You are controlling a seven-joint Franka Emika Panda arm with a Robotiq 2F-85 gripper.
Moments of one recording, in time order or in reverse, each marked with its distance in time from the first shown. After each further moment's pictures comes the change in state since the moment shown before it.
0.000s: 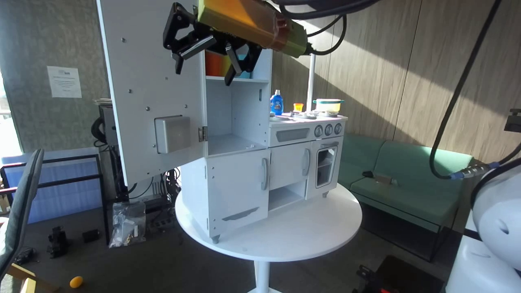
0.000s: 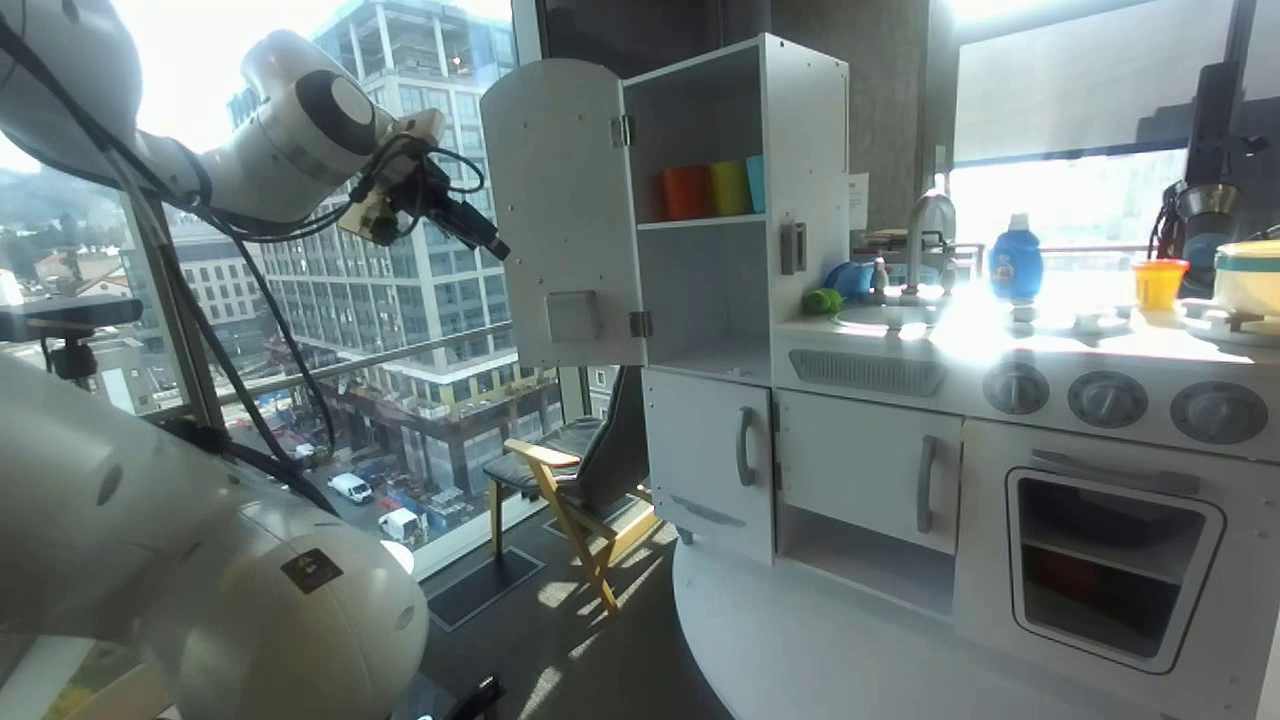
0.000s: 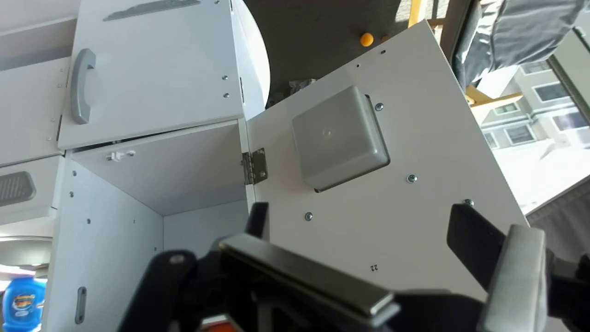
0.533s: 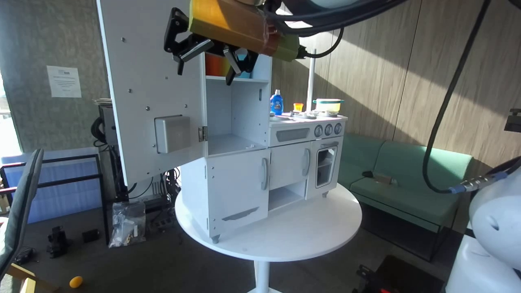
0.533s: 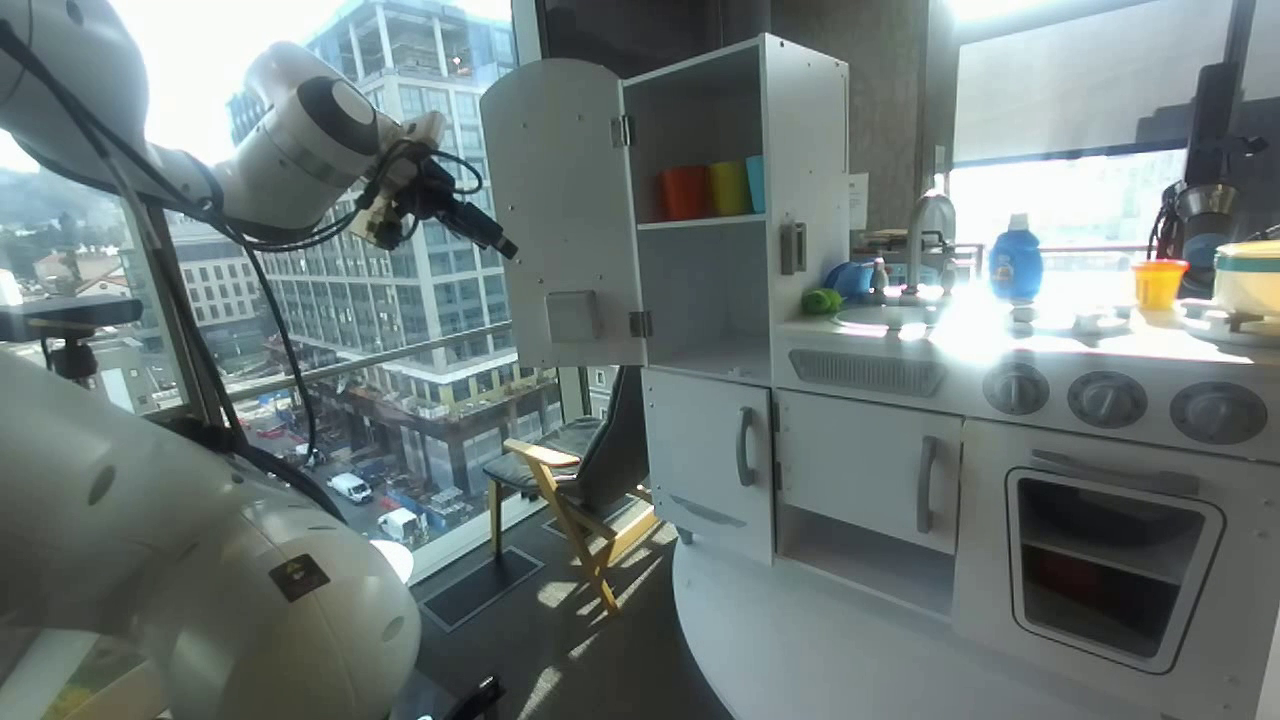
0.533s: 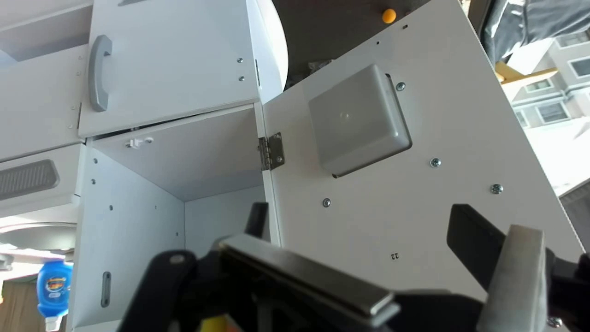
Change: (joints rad) arm -0.061 0.004 0.046 0.012 -0.058 -0.004 0.077
